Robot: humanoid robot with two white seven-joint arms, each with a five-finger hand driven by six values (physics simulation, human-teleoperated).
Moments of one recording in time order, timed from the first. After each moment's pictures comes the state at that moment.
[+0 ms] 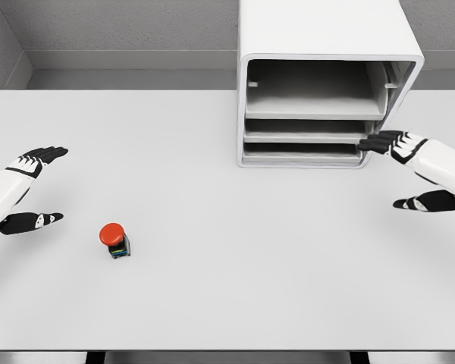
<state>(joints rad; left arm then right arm) 0.14 0.51 0.22 -1.61 -0.42 -0.61 -0.23 -0.02 -1.01 0.14 -1.73 0.10 -0.61 0.25</state>
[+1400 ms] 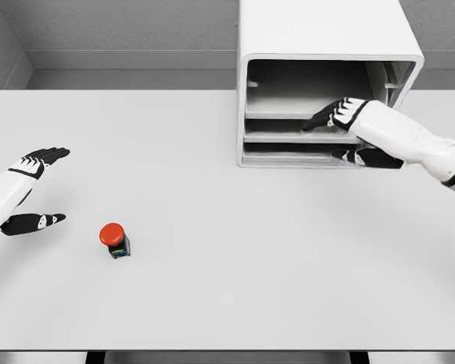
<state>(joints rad) 0.15 0.50 0.22 -1.61 -0.42 -0.61 -0.23 -0.37 -0.81 0.36 -1.64 0.20 -0.61 0.26</state>
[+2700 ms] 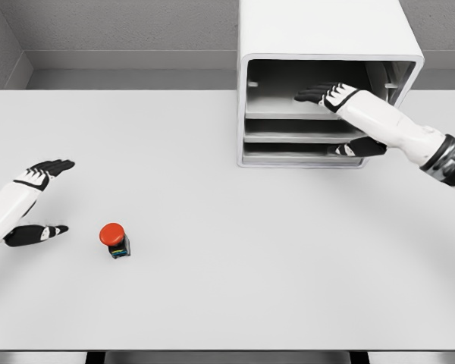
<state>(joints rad) 0.20 0.50 0.21 -1.64 -0.43 -0.61 -0.23 -0.45 -0.68 0.38 -1.47 0.28 -0.61 0.26</state>
